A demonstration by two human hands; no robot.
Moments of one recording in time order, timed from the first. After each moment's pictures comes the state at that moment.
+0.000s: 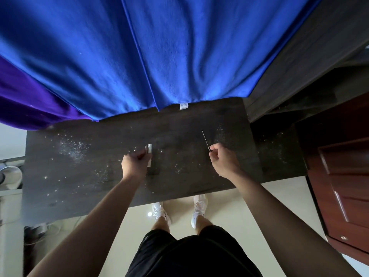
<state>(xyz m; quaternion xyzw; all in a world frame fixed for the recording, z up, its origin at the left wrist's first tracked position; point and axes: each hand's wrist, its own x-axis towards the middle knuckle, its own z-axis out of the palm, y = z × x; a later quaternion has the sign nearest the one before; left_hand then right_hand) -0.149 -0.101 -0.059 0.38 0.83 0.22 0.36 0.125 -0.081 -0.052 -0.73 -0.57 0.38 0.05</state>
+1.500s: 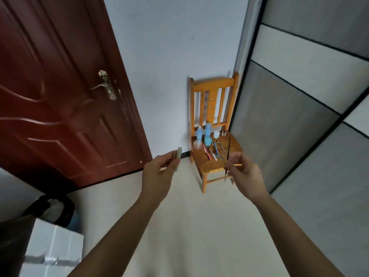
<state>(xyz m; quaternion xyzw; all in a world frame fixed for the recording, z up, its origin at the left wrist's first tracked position) 0.328 -0.759 0.176 0.75 -0.01 0.03 0.66 0.311 -0.998 0.133 -0.80 0.14 -0.11 0.57</state>
